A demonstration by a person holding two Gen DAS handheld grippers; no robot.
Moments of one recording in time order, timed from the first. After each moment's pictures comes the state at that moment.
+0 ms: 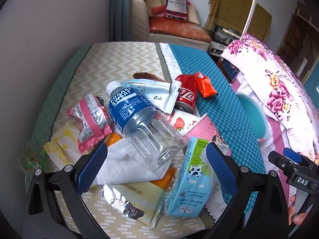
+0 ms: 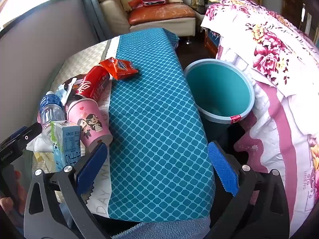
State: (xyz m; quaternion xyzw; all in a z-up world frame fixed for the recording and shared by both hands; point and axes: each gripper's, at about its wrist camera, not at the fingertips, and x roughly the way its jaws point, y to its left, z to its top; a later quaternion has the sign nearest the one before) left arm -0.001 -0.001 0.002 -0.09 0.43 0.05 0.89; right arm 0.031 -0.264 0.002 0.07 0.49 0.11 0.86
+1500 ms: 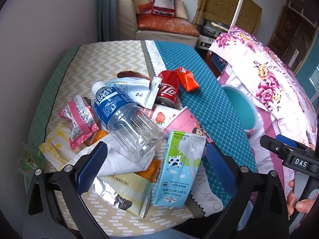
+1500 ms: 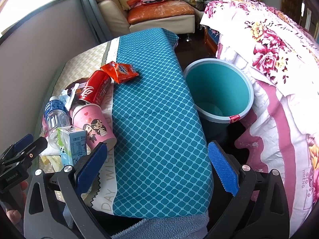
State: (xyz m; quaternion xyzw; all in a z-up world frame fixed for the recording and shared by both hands) left arm -0.008 -0.024 0.013 -0.09 0.45 0.01 0.89; right arm 0.035 -0.269 0.018 0.08 0.50 0.11 0.86
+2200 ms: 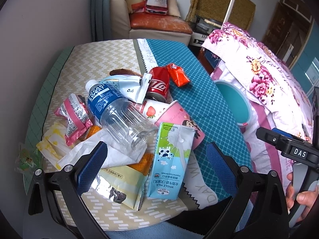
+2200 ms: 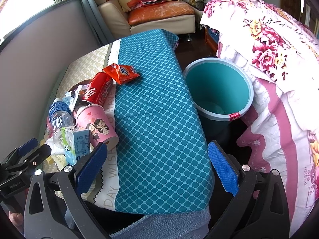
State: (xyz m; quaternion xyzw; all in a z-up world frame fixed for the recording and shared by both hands) left arm -0.016 -0.034 0.015 -0.07 0.46 -0.01 0.89; right arm 0.029 -0.278 0.020 0.10 0.50 0.12 0.85
